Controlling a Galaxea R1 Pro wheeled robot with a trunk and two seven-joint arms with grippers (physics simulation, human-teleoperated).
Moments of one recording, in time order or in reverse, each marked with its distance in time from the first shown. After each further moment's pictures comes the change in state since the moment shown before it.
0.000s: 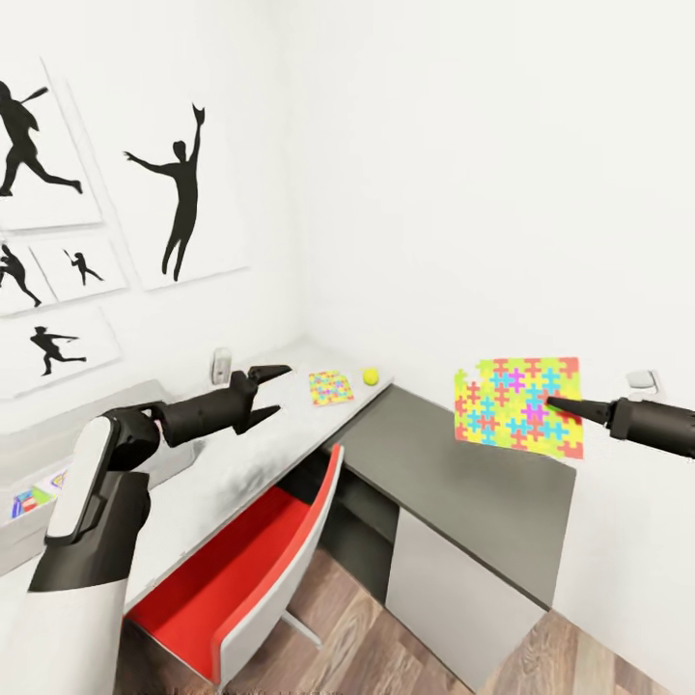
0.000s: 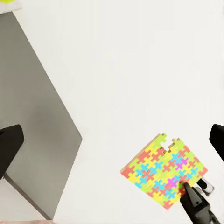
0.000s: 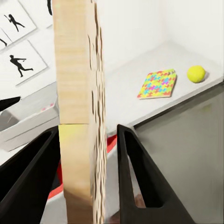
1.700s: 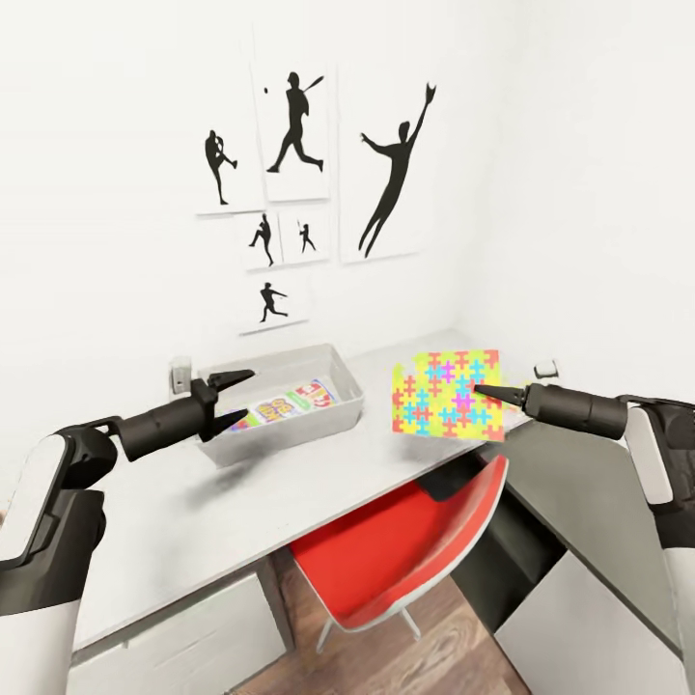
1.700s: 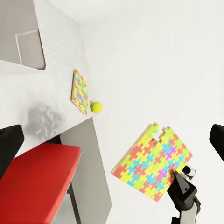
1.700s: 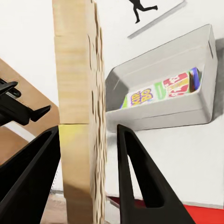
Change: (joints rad) left arm 0.065 0.117 0.076 0.000 0.027 0.022 -0.131; right arm -0.178 0.178 0.188 0.212 0.005 -0.001 -0.010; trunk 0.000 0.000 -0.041
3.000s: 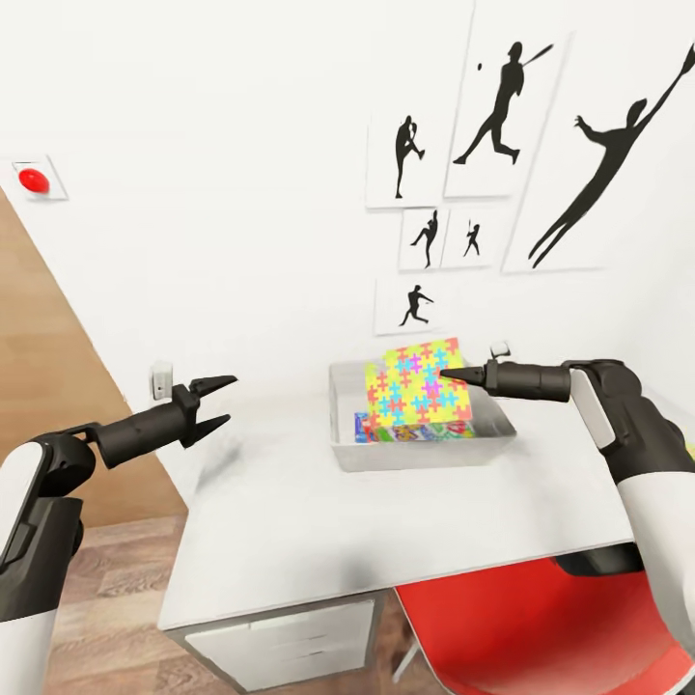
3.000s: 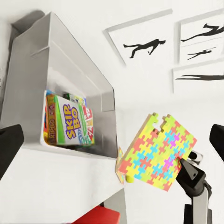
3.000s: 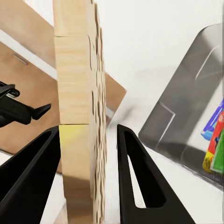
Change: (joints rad) left arm 0.028 0.053 0.036 0.000 0.000 -0.003 -0.004; right arm -0.248 0.025 0.224 0.318 0.001 0.000 0.003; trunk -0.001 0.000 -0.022
